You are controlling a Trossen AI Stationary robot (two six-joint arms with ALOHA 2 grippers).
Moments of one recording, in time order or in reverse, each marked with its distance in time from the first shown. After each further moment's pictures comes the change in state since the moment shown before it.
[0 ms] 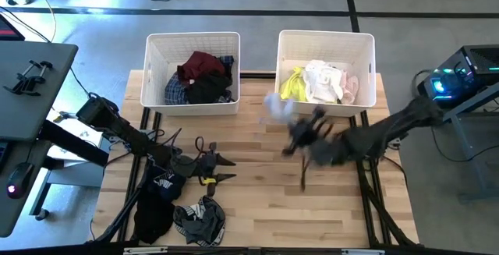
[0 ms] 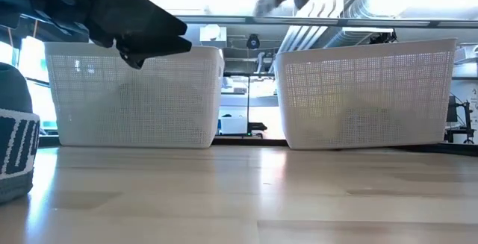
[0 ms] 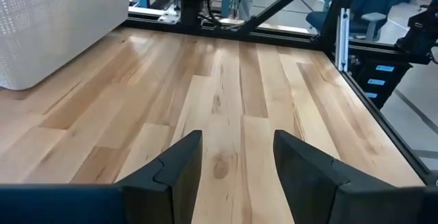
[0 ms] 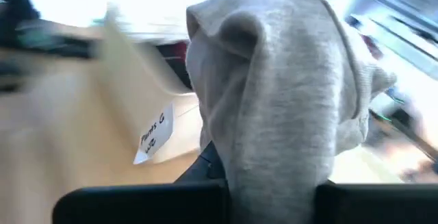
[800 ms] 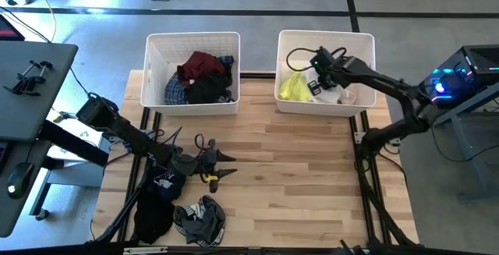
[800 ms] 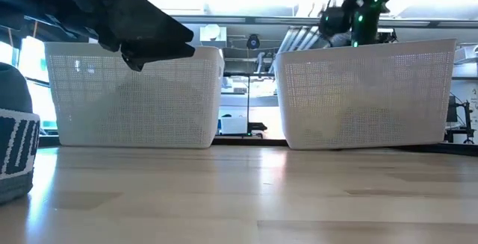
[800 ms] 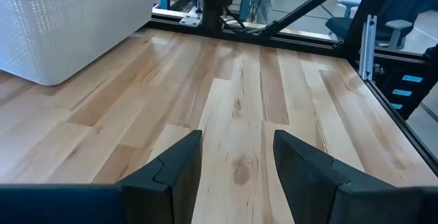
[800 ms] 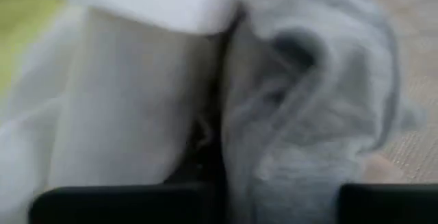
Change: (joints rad) left arm 0.021 0.000 0.000 -0.006 -0.049 -0.021; right arm -1.167 0.090 0.000 -0.695 -0.775 0.319
